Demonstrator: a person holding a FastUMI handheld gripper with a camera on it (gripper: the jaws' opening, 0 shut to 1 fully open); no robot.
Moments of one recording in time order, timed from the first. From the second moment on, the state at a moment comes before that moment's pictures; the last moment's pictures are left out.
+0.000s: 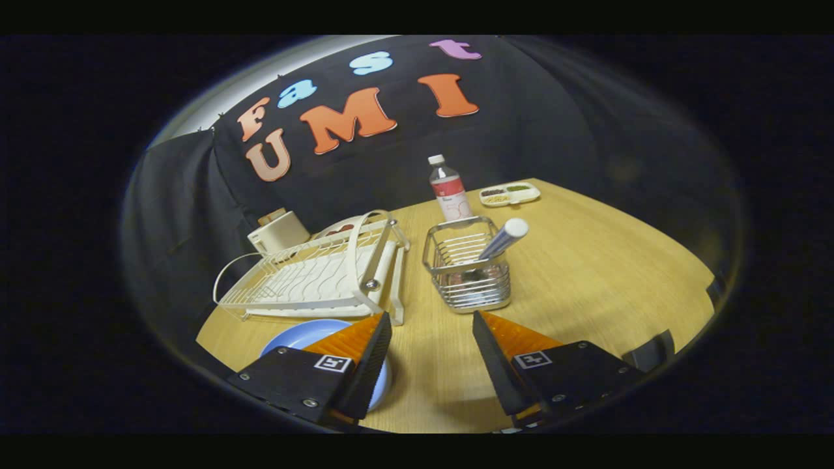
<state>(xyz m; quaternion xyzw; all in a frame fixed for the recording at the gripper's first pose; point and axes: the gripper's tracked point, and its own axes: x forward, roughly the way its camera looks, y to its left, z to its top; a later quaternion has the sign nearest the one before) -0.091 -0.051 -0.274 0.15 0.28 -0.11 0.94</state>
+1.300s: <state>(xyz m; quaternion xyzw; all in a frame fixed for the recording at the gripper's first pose) -0.045 -0.077 -0.205 0.05 0.12 -0.17 0.98</state>
